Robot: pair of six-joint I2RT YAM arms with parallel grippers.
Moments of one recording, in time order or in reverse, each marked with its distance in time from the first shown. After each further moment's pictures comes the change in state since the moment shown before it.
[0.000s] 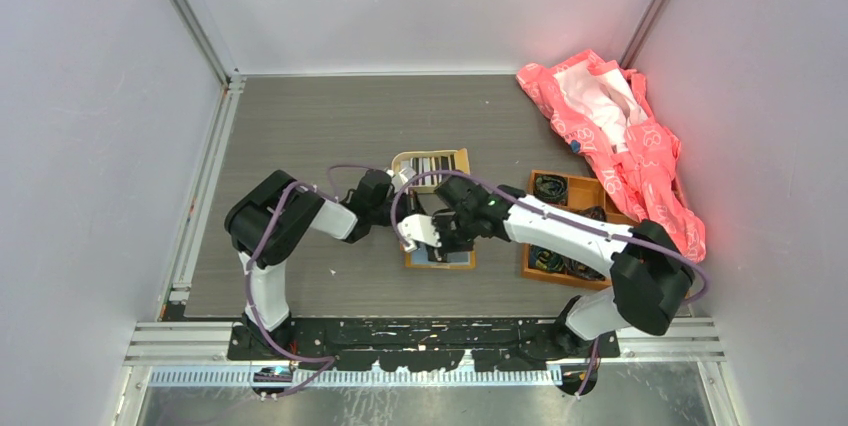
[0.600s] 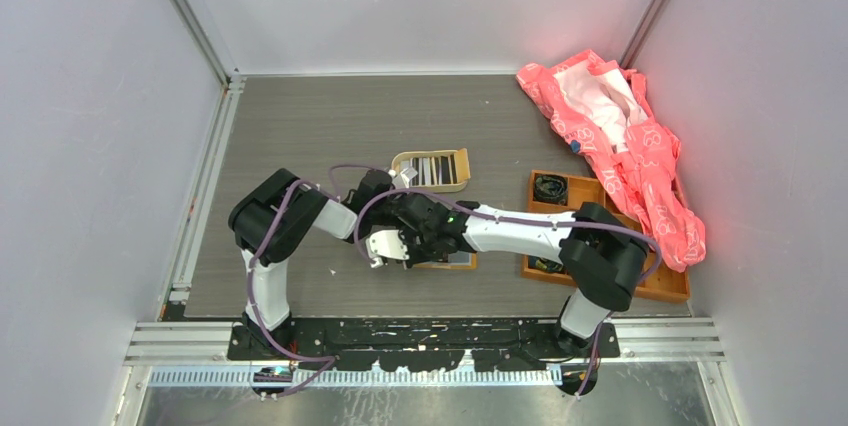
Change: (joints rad) left arm 0.000 0.027 0.006 0.040 0.024 0.000; right arm 0.211 0.219 0.068 0.202 0.168 0.124
